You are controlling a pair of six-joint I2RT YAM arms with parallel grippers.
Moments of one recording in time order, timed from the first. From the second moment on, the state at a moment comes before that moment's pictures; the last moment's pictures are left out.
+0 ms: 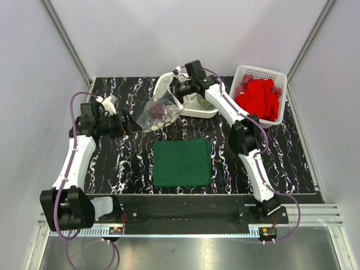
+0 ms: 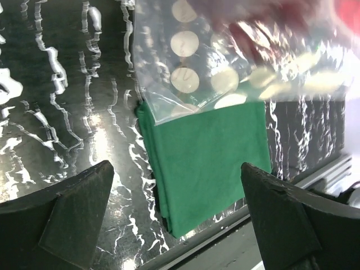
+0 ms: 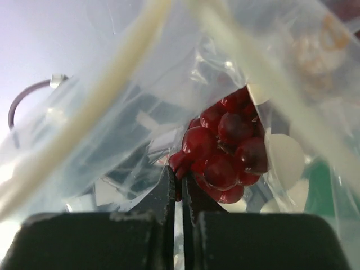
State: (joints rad) left arm 0.05 1.17 0.99 -0.62 0.60 -0.26; right arm 0.52 2.46 2.45 -0.64 -1.00 0.98
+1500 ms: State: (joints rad) left arm -0.13 1.03 1.04 -0.45 0.42 -0.48; right arm 0.60 2.31 2.35 -0.72 -0.91 0.92
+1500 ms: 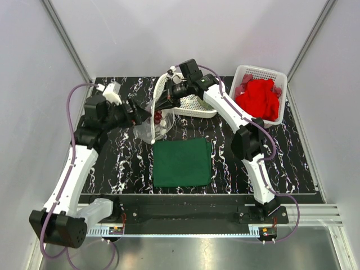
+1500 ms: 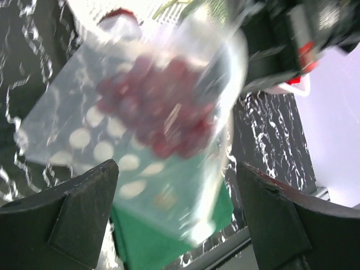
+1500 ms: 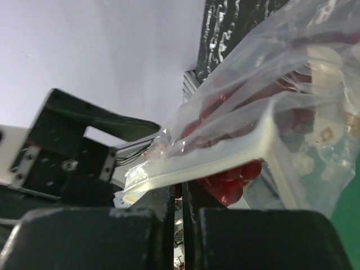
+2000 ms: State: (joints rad) left arm -0.19 1.23 1.17 -0.48 0.33 -0.50; right arm 0.63 2.31 2.35 -0.84 -0.82 0.84
